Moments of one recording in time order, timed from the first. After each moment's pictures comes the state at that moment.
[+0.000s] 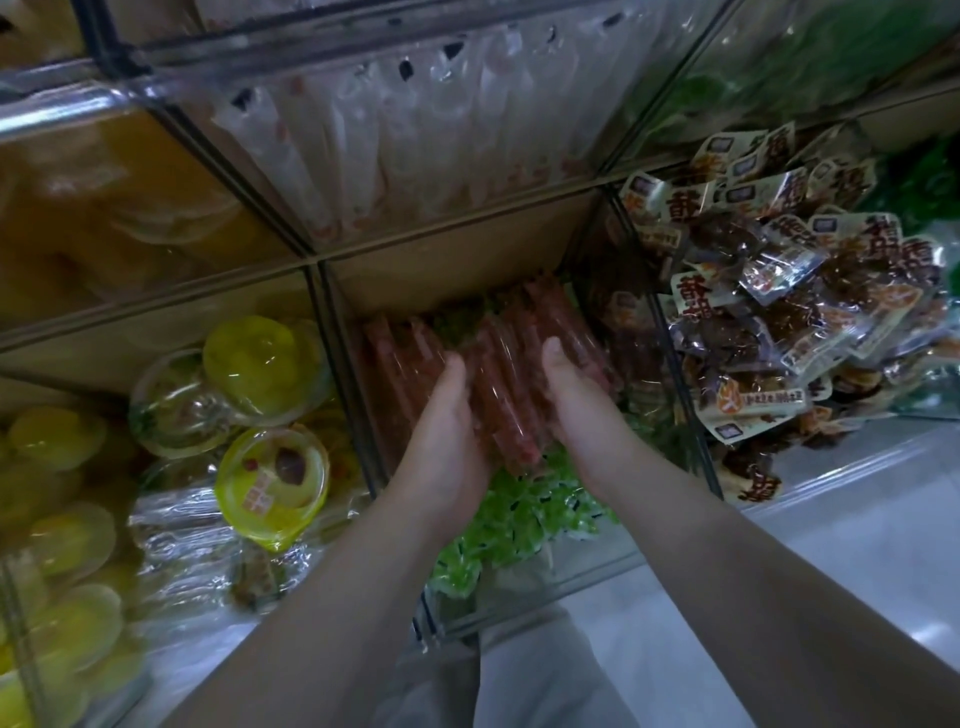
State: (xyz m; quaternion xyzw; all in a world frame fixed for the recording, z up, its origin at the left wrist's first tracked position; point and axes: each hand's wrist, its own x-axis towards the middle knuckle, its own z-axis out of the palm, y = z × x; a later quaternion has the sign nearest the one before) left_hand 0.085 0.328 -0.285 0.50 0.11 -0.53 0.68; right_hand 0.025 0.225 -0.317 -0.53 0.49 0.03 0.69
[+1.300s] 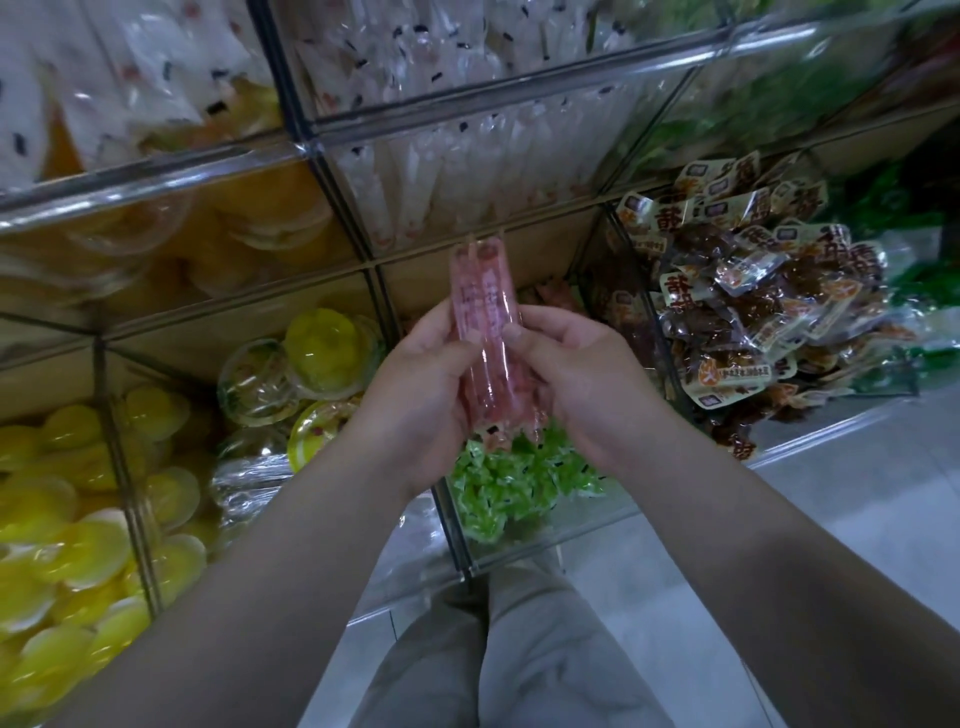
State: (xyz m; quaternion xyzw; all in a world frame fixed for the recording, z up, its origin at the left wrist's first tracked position) left_hand 0.101 0.373 -0.183 0.55 -0.02 -0.47 0.68; right_hand 0.025 0.269 -0.195 -0.51 0.33 -0.07 0.79
